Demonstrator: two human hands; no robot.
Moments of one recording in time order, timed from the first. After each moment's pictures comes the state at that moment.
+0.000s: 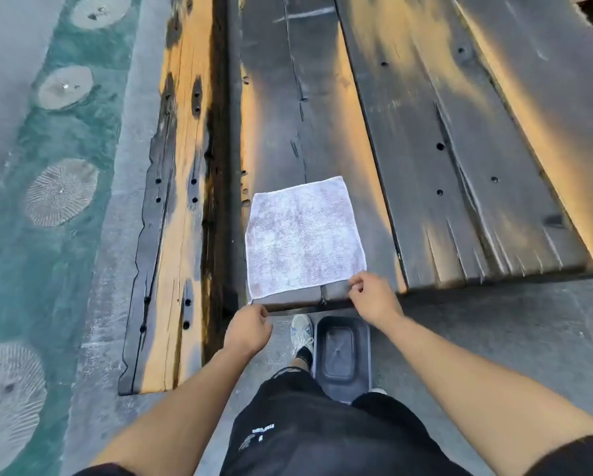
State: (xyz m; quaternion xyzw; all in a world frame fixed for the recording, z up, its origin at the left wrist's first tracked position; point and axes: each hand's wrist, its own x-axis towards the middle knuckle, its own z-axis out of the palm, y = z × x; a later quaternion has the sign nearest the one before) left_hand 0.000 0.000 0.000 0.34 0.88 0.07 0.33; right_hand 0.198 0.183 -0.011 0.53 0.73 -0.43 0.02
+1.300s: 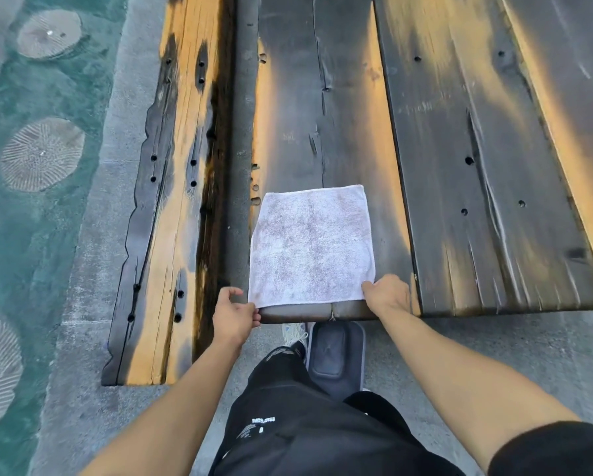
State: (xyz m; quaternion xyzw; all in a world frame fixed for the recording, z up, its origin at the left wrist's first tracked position) left_hand -0.056 0.012 -0.031 -0.03 0.84 0.40 0.37; right_hand 0.150 0.227 -0.024 0.71 0.61 -0.35 0.10
